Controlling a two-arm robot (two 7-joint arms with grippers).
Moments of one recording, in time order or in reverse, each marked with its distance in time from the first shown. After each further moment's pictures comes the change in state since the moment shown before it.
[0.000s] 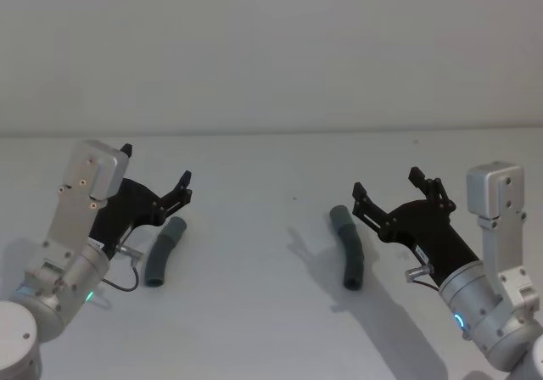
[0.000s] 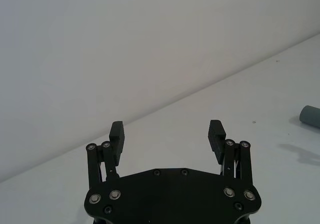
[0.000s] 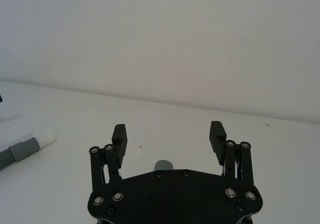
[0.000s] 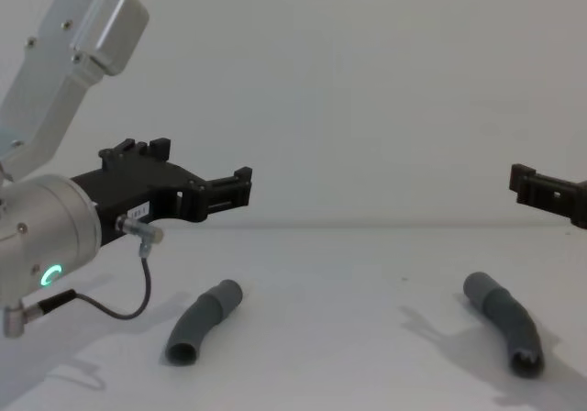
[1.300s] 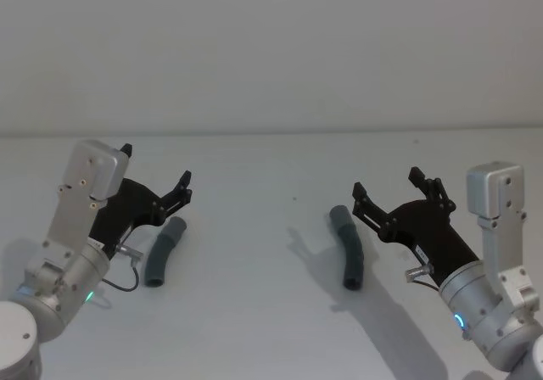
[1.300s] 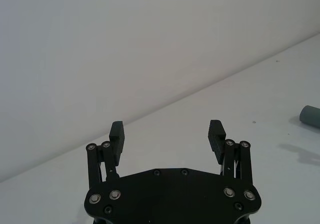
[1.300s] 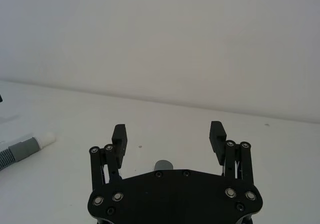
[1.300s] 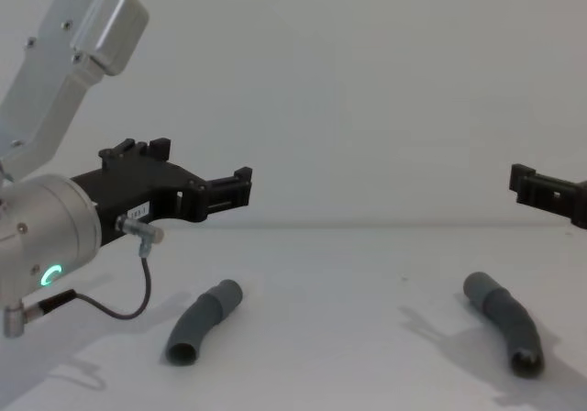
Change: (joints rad) left arm 0.000 0.000 0.000 0.000 0.000 0.000 0.000; right arm 0.000 0.000 0.000 0.000 0.000 0.000 0.000
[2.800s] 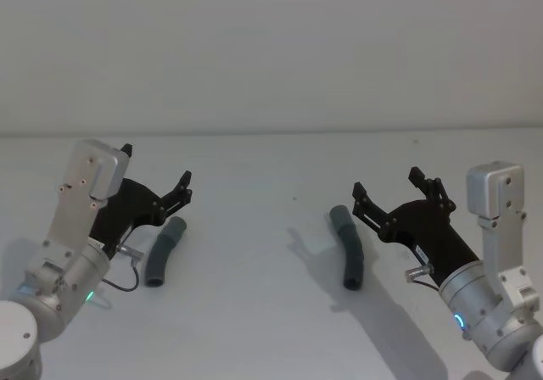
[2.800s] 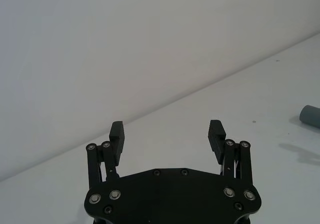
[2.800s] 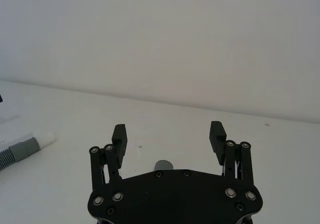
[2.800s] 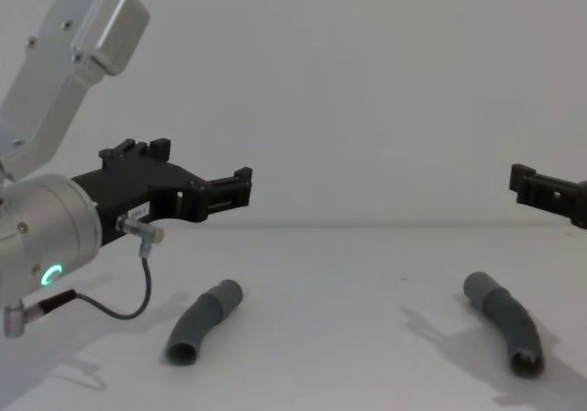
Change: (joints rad) left arm 0.000 -0.001 0.000 -0.001 0.000 0.003 0.000; right arm 0.000 0.000 0.000 0.000 0.000 0.000 0.000
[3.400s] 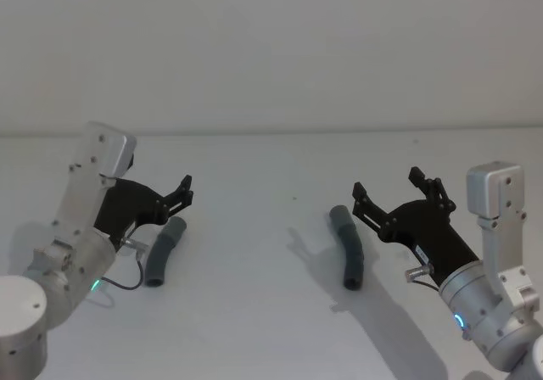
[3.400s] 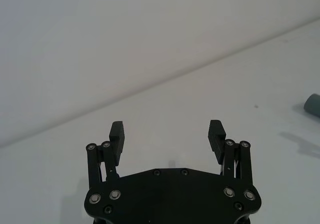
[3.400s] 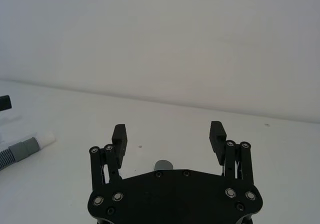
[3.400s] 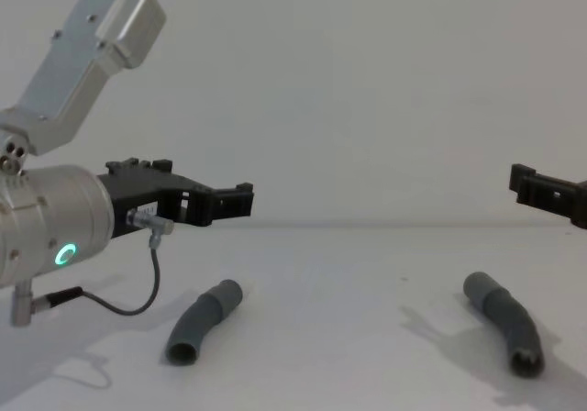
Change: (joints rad) left arm -0.026 -0.032 -0.017 -0.032 -0.041 0.213 0.004; right arm 0.000 0.000 0.000 0.000 0.000 0.000 0.000
